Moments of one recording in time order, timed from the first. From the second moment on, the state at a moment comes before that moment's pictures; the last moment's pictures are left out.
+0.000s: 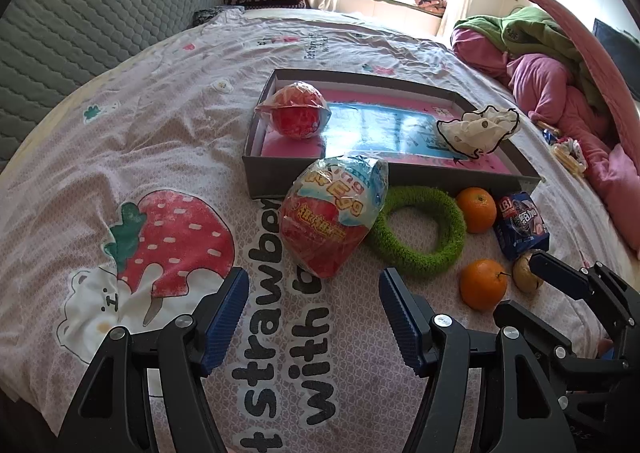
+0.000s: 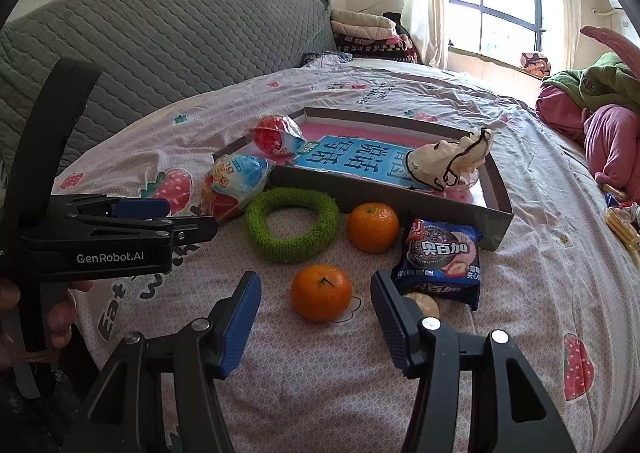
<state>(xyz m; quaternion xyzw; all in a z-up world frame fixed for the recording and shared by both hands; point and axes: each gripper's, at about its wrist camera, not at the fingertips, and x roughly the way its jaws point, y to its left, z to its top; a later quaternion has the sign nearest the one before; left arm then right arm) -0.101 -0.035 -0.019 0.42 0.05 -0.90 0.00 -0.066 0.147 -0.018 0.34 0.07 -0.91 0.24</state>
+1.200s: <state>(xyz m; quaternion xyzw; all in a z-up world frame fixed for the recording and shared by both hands) -0.133 -0.048 -0.030 0.41 0.06 -0.91 -0.03 -0.071 0.135 -0.035 0.36 0.09 -0.90 0.24</state>
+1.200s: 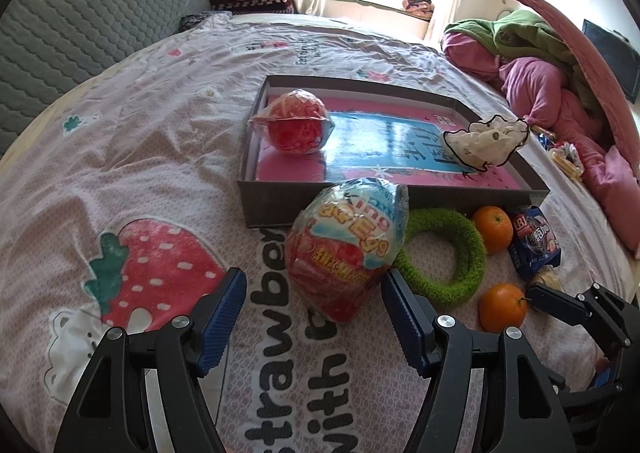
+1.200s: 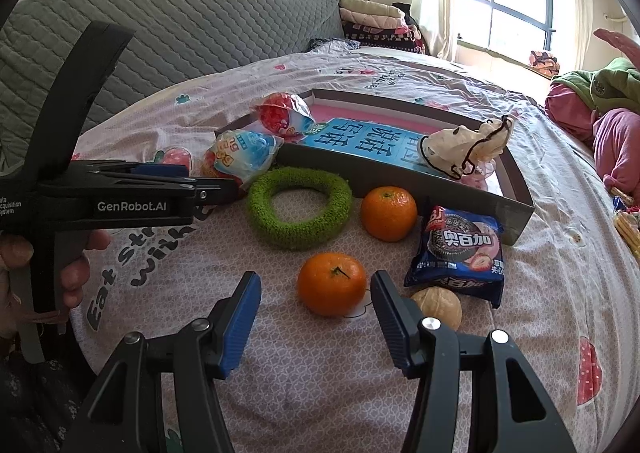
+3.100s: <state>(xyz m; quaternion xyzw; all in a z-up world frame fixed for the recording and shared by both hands) -0.120 -0.046 -0.020 0.37 0.10 -0.92 -0.06 -0.081 0.132 -0.029 0.32 0.09 -0.90 0.26</state>
